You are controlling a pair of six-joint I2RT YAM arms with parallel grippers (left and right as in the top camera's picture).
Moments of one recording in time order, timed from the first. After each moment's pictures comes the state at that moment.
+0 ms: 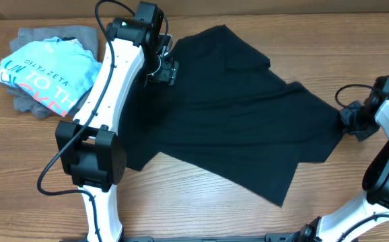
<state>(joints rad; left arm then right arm) -0.25 2.13 2.06 -1.31 0.10 -0.07 -0.49 1.95 1.21 -0.60 -0.04 0.55</state>
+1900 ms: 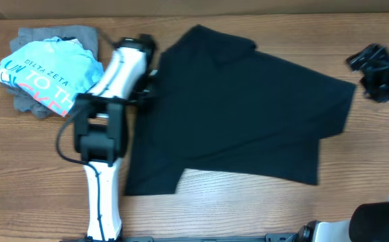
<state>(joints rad) -0.13 2.40 1.98 -1.28 -0.12 -0.47 -0.36 1.60 1.67 -1.12 -0.33 0.49</state>
